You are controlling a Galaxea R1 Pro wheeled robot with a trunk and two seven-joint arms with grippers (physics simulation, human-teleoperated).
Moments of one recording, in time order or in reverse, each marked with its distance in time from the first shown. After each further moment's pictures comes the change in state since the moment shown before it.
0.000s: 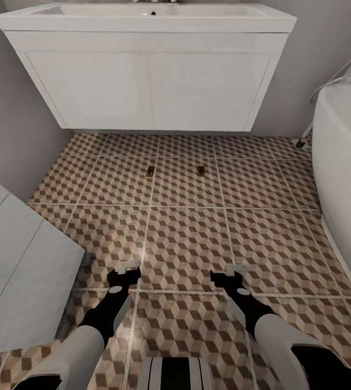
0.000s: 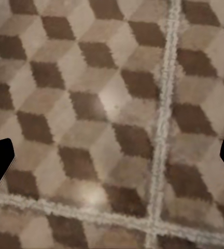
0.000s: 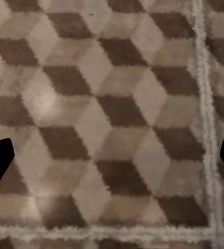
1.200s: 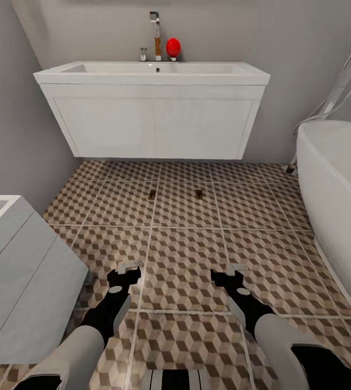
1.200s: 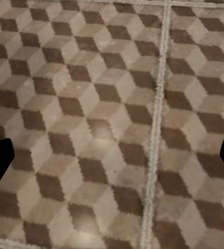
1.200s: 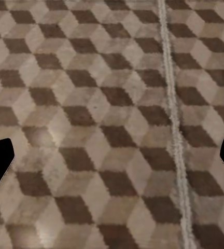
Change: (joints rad) left arm 0.000 0.000 -0.001 -0.001 0.000 0.000 0.000; right arm 0.000 0.000 -0.004 -0.003 0.003 -0.009 -0.011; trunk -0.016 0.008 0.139
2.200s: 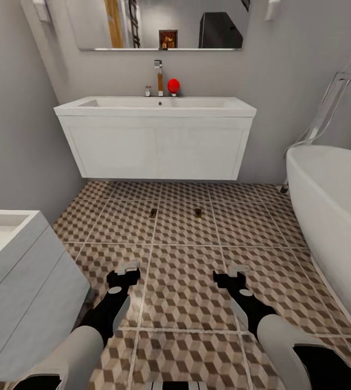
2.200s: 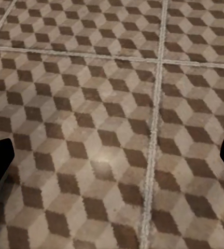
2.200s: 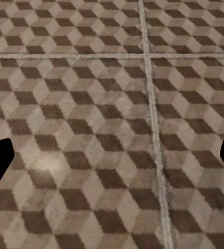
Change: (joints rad) left arm 0.000 0.004 -0.003 0.009 0.005 0.000 0.000; right arm 0.001 -0.015 0.002 0.013 -0.003 0.001 0.000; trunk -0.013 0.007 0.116
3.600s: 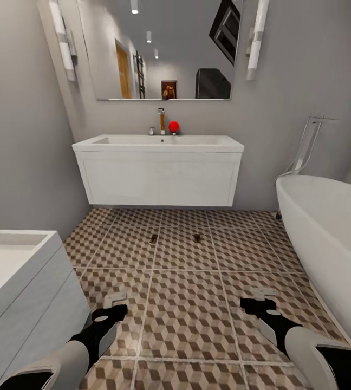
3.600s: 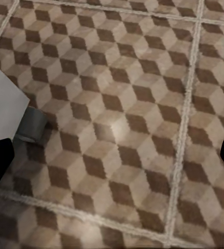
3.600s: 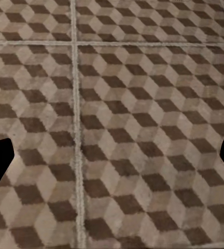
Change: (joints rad) left arm 0.000 0.083 0.012 0.333 0.103 -0.058 -0.004; right arm 0.008 -0.151 -0.002 0.209 -0.011 0.009 -0.005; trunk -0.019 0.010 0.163
